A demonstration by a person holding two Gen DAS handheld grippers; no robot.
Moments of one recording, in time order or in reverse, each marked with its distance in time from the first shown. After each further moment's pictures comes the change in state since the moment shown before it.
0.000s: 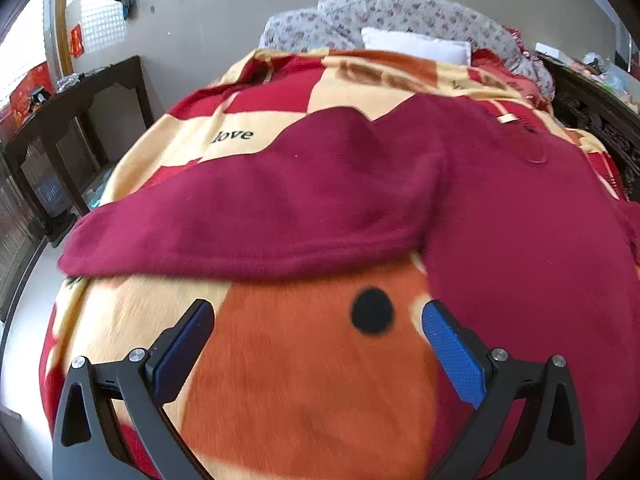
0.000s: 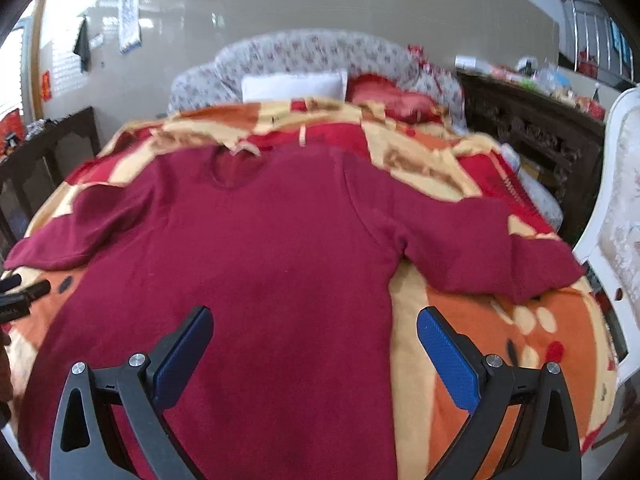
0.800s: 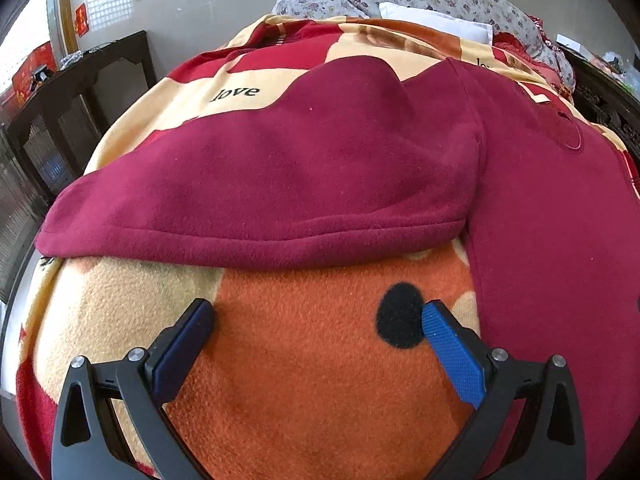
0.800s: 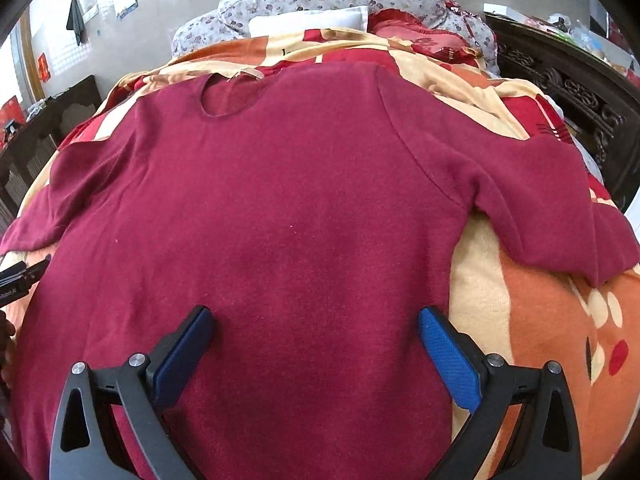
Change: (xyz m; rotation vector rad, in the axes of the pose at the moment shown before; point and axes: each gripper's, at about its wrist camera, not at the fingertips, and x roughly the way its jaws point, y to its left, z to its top) left arm 0.033 0.001 -0.009 -0.034 0.068 0.037; right arm 0.059 0.001 -0.013 -0.002 0.156 0.098
